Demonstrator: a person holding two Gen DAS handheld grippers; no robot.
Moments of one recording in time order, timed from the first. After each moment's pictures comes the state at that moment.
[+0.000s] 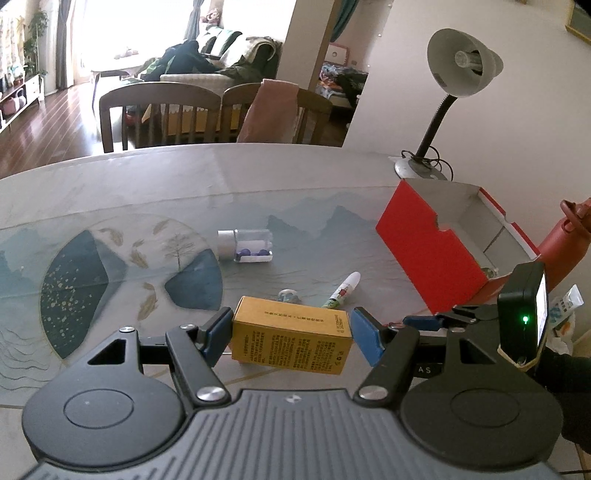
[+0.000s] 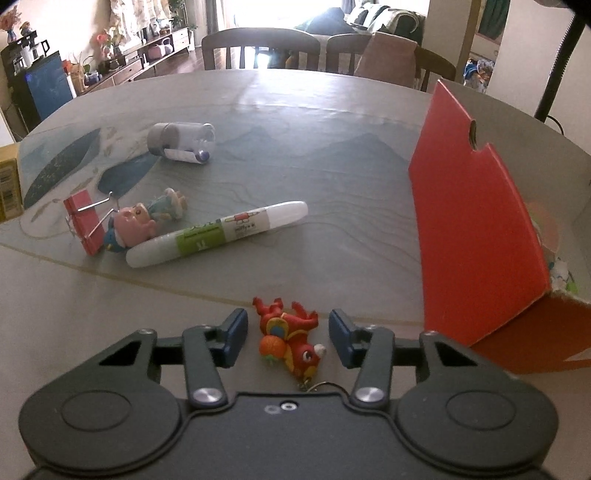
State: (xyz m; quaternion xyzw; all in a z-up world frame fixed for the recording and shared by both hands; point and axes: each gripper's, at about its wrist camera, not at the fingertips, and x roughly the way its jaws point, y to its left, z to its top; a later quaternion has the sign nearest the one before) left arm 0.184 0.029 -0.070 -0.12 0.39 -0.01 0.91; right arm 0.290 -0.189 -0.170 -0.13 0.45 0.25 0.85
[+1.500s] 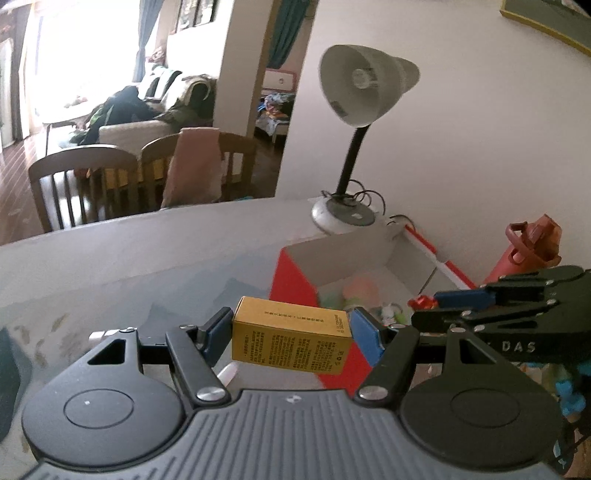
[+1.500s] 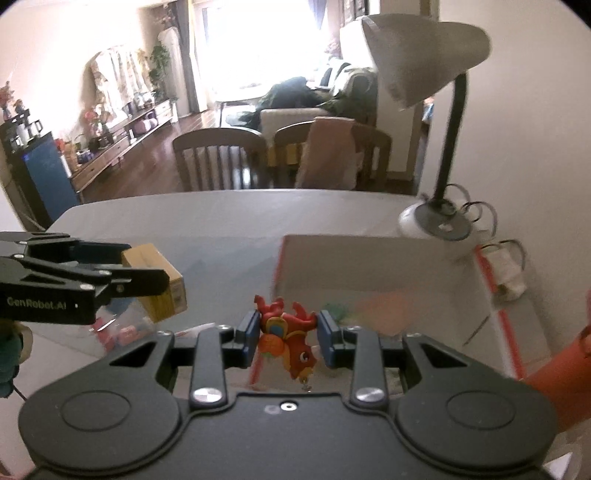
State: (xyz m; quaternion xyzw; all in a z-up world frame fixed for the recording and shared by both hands) left arm 0.269 -0.105 -0.008 -0.08 0.33 -0.08 0.94; right arm 0.325 -0.329 0.001 -0.07 0.37 0.24 0.89
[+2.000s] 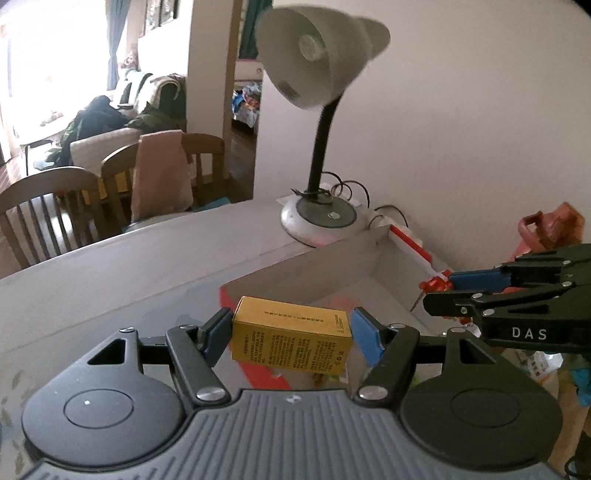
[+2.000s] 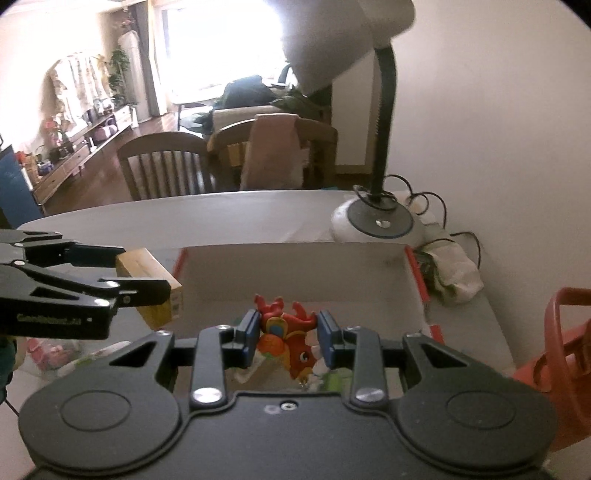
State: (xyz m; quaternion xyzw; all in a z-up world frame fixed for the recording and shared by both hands) left arm 0.366 -0.180 -0.024 -0.03 0.35 -0.10 0.93; right arm 0.386 -0.386 -0.022 -0.06 0.38 0.19 0.90
